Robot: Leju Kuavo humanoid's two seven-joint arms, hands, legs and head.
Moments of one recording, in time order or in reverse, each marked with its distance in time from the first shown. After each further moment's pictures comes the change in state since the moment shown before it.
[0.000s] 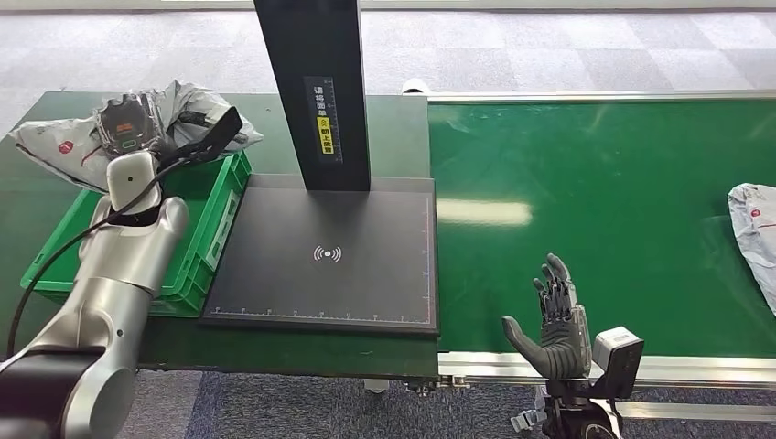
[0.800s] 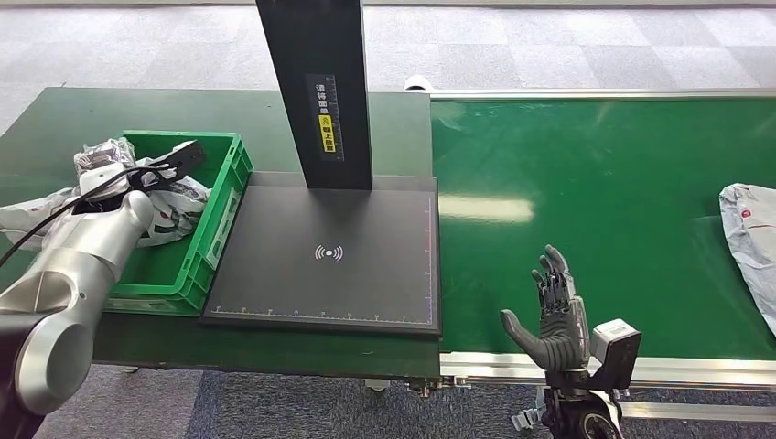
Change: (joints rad) left arm -0.147 0.099 0.025 0.405 0.135 -0.225 0.041; right arm -0.033 -0.015 0.018 0.016 0.005 -0.004 -0.013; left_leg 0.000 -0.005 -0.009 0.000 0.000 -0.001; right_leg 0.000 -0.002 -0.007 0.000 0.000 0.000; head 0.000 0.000
